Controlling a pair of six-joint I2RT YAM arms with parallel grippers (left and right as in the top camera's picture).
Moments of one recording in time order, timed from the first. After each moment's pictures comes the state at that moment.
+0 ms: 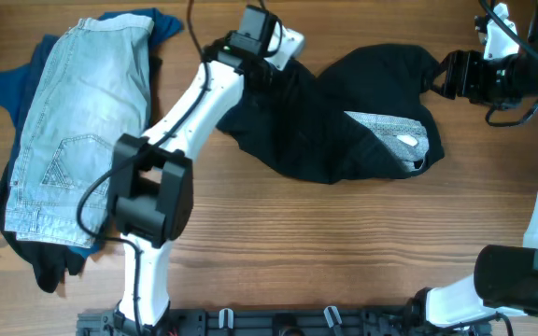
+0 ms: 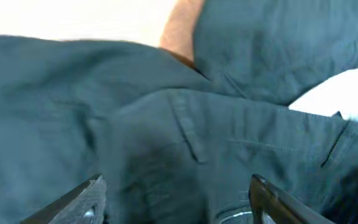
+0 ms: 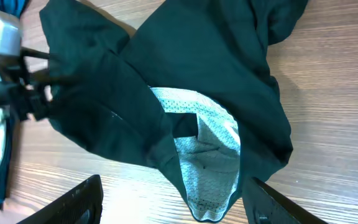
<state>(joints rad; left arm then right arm) -0.44 2.19 1.84 -0.70 0.29 0.09 -0.21 1.71 1.91 -1.41 -0.38 -0.06</state>
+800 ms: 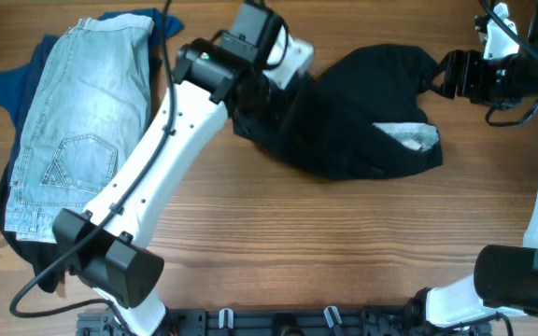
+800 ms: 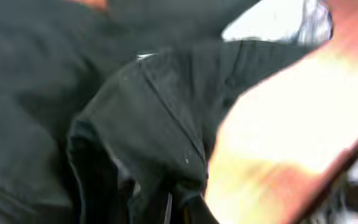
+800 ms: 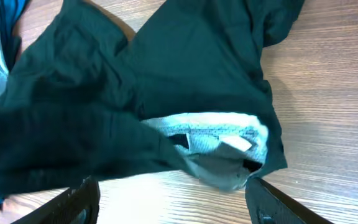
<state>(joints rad) -0.54 1.84 1.89 -1.20 0.30 0.03 -0.21 1.71 1.91 -1.41 -0.38 -0.06</state>
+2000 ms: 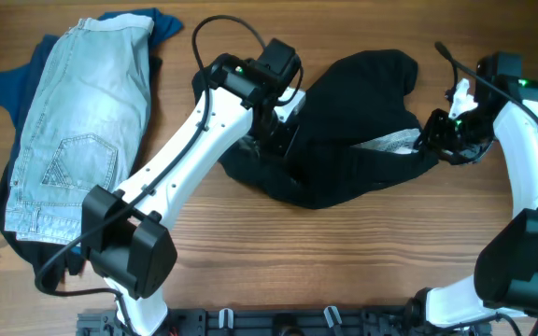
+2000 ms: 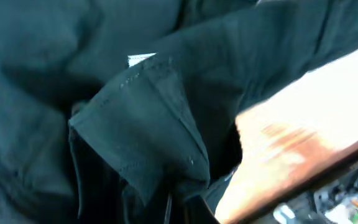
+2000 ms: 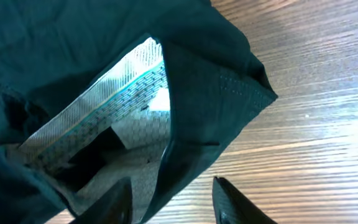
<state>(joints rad) -0.59 1.91 1.76 -1.31 0.21 -0.16 -0.21 1.70 1.36 -1.16 -0.23 0.12</state>
